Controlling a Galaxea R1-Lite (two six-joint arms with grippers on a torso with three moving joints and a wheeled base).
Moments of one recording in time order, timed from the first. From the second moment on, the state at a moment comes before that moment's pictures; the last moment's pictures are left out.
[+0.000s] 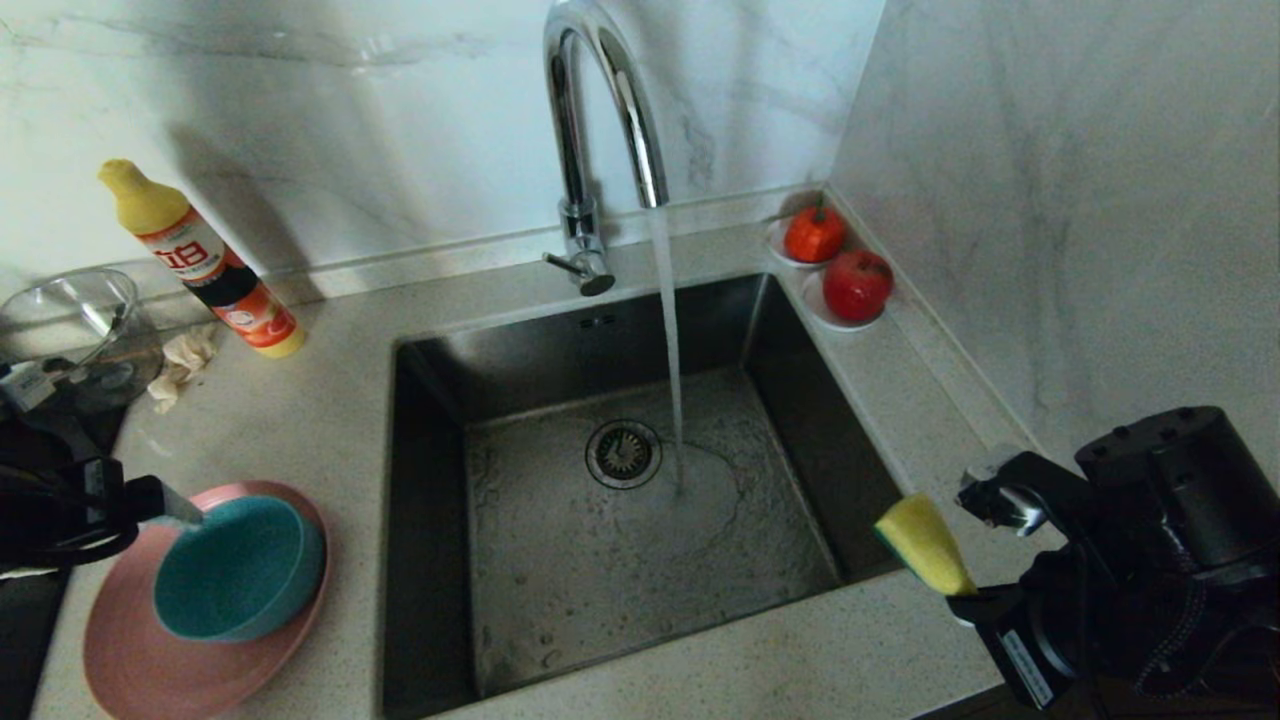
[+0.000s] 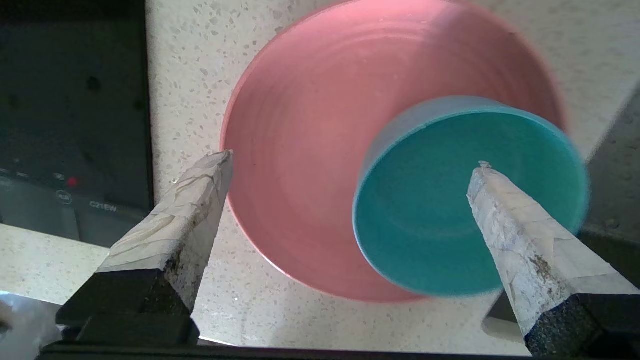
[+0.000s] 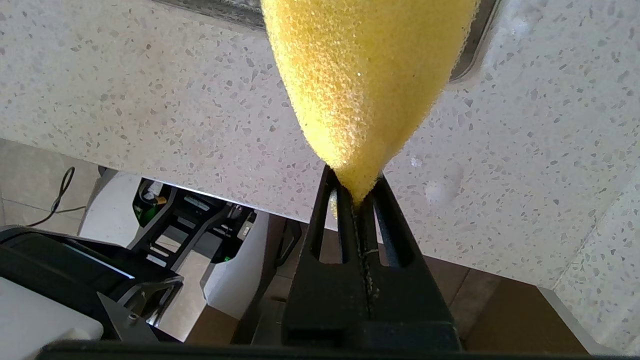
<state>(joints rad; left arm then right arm) 0.34 1.48 -1.06 0.52 -0.02 -0.13 0.55 1.41 -0.74 0.10 -0.16 -0.01</state>
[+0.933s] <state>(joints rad) 0.31 1.60 -1.06 0.42 0.00 -0.26 0.55 1.41 -0.74 0.10 -0.16 -0.01</state>
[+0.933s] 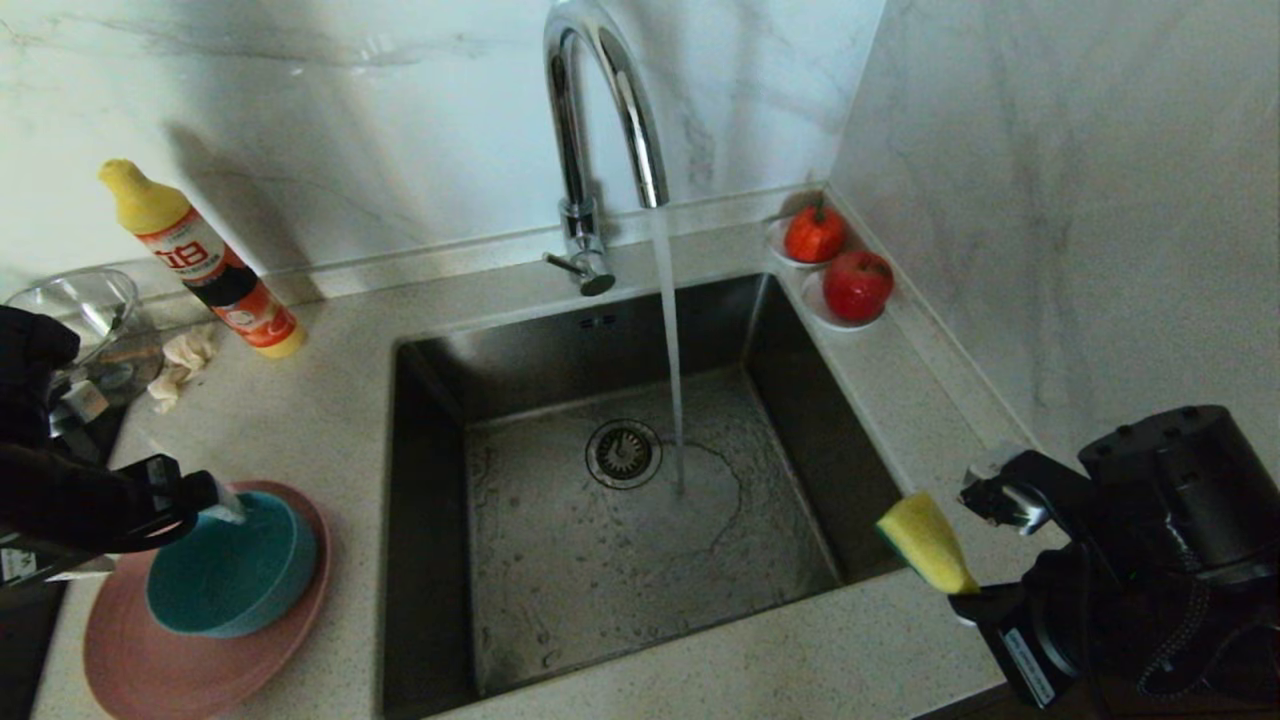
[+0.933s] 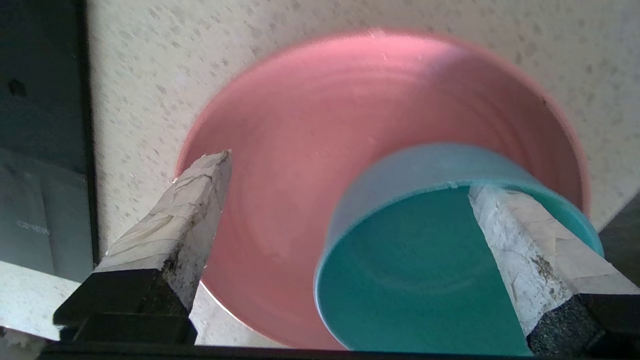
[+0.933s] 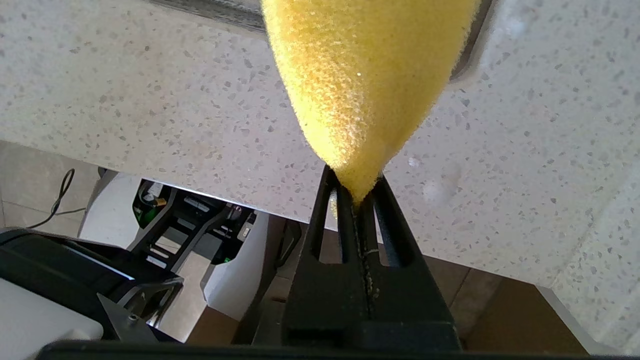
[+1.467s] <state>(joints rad) 0.31 1.62 -1.08 0.43 0.02 -0.29 0.55 1.40 -0.74 0.10 -0.16 -0.01</state>
